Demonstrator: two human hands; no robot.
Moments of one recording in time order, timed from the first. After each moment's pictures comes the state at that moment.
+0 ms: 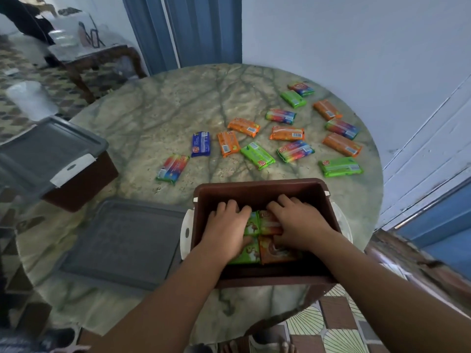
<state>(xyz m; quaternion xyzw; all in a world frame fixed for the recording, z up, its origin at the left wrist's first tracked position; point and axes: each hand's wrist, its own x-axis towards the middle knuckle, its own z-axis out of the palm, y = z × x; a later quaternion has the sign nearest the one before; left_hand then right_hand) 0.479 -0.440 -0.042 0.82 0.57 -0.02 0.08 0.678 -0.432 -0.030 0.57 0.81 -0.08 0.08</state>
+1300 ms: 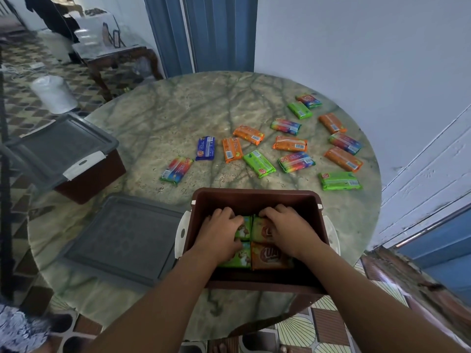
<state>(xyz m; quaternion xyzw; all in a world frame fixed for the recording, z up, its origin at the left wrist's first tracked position) 0.480 -0.444 -0.034 0.79 0.59 -0.01 0.14 0.685 -0.427 -0.029 0.58 0.79 -0.20 -0.02</state>
